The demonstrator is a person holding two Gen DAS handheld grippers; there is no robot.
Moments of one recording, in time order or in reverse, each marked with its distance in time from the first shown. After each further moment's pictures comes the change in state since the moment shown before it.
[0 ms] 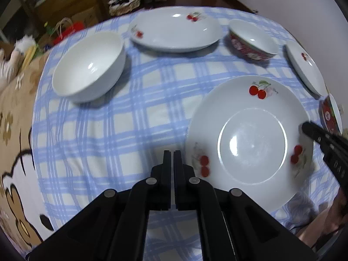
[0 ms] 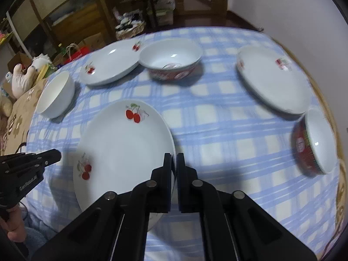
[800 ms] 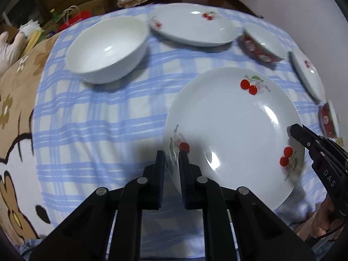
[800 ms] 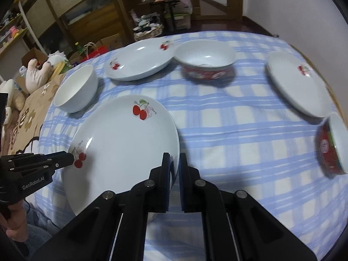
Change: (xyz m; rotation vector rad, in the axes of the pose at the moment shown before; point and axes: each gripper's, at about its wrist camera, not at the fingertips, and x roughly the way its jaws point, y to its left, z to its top) left arm -0.002 0.035 -0.014 -0.076 0.013 -0.055; right arm 0.005 0.036 -0.010 -0.038 -0.031 0.105
